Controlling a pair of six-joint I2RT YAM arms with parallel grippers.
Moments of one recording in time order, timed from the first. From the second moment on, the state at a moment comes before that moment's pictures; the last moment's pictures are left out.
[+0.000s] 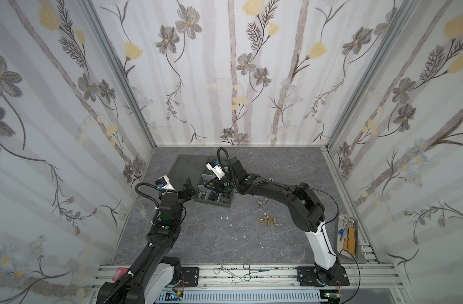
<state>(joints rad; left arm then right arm) -0.12 0.88 0.32 0.36 -0.25 -0.50 0.84 2.23 1.71 0.00 -0.54 0.25</state>
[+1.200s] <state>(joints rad) -0.48 1.27 0.53 0.44 0.19 -0.24 0.56 1.58 0.86 0.11 -0.30 0.30</state>
